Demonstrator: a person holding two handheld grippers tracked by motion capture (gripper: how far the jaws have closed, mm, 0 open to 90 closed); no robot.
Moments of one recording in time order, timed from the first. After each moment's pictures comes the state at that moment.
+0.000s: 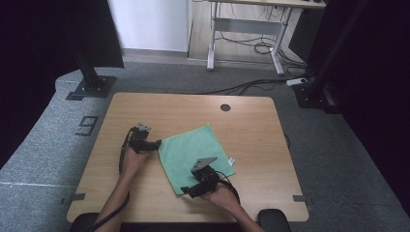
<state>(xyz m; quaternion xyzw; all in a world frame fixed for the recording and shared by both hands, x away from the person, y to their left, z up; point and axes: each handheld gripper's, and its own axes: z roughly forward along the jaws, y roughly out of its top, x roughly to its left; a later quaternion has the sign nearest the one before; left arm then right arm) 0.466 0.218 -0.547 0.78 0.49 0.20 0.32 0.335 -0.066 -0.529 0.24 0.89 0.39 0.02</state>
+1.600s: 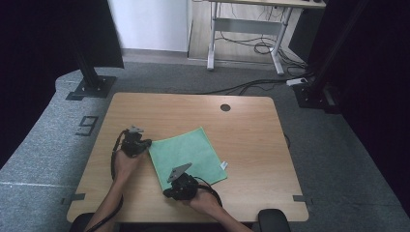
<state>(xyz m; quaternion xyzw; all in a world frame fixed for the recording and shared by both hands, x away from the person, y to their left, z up) 0.437 0.235 -0.521 0.78 0.49 0.15 0.36 0.311 -0.003 -0.524 0.15 0.91 0.38 -0.02</state>
